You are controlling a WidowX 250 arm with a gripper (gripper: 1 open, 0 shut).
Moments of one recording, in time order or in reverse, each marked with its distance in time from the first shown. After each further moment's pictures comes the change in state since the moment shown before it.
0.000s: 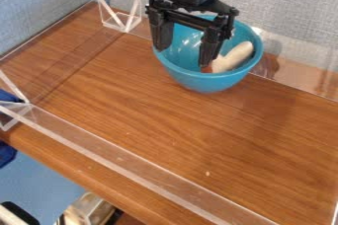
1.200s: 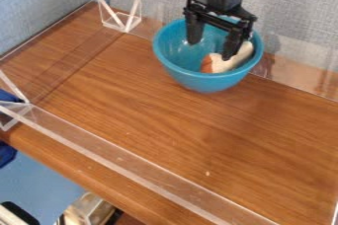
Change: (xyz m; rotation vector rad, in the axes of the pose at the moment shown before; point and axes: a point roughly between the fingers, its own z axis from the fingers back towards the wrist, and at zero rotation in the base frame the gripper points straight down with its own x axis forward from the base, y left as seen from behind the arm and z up) arm 0.094 0.001 -0.045 0.044 0.027 -0.098
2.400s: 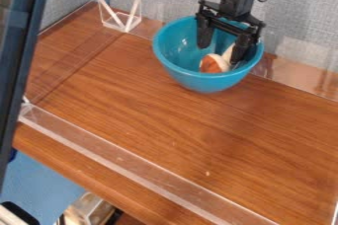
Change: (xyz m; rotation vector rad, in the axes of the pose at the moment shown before) arm 0.017 0.009 -0.008 0.005 0.075 0.016
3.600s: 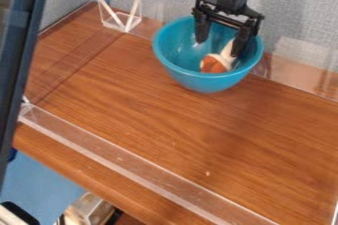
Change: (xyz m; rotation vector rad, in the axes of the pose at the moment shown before) arm 0.010 0.000 0.000 0.008 -0.051 0.087
